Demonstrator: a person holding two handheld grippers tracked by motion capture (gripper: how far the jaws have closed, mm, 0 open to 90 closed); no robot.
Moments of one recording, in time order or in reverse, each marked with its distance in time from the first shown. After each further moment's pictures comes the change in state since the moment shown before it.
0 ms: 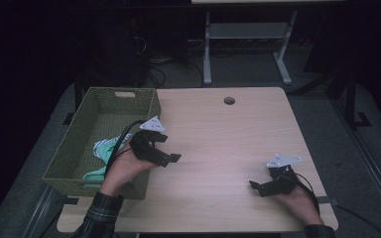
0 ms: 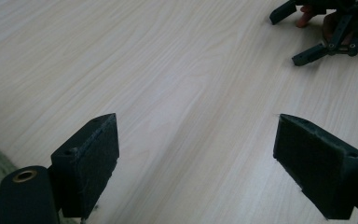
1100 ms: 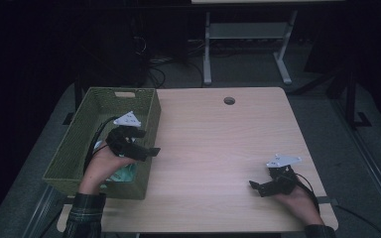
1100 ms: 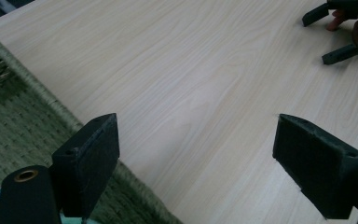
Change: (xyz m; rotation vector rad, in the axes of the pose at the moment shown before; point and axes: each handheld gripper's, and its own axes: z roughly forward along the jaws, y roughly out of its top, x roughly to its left) left arm 0.030 -0.022 -0.041 -0.014 0.077 -0.057; right arm 0.000 0.000 0.000 0.000 0.001 -0.001
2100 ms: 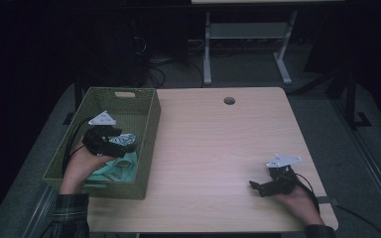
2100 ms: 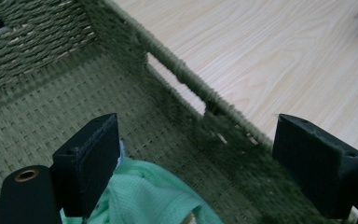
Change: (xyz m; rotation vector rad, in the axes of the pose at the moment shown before) left arm 0.042 -0.035 -0.029 -0.010 0.125 -0.060; right arm 0.000 0.000 0.000 0.002 0.001 -0.002
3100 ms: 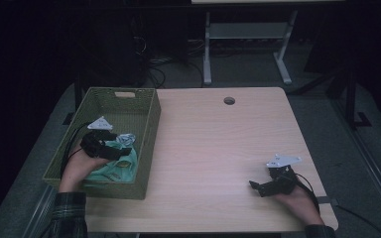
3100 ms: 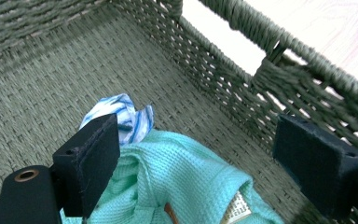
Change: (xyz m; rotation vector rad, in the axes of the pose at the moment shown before) left arm 0.027 -0.029 0.020 0.059 0.014 -0.009; right arm 0.000 0.000 0.000 -0.001 0.000 0.002
